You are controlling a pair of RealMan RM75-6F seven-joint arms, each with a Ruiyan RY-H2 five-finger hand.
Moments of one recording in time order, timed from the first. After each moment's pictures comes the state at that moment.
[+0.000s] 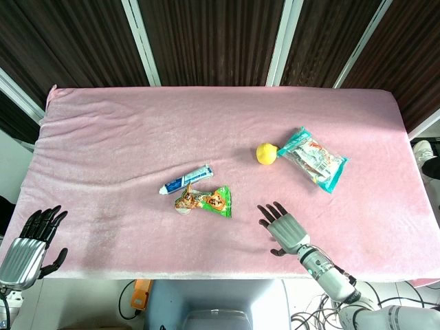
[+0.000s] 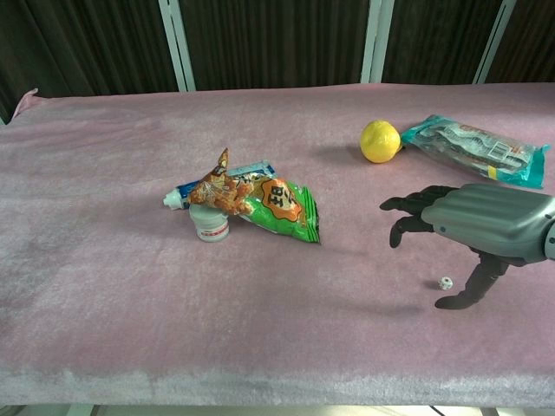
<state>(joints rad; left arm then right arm) -0.12 -1.11 0.04 -1.55 1.67 1.52 -0.05 0.56 -1.43 0.01 -1.64 -1.25 0.90 -0.63</state>
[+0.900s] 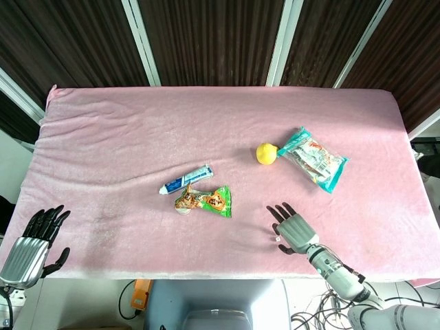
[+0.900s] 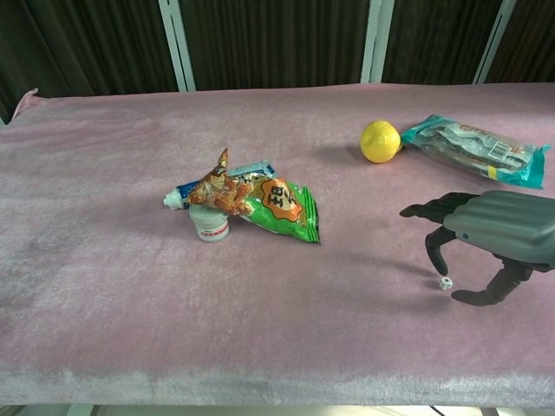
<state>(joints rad) -0.12 -1.12 0.04 -1.55 1.67 1.51 -0.04 0.56 -1.42 -0.04 -1.55 -1.31 0.90 -0.52</state>
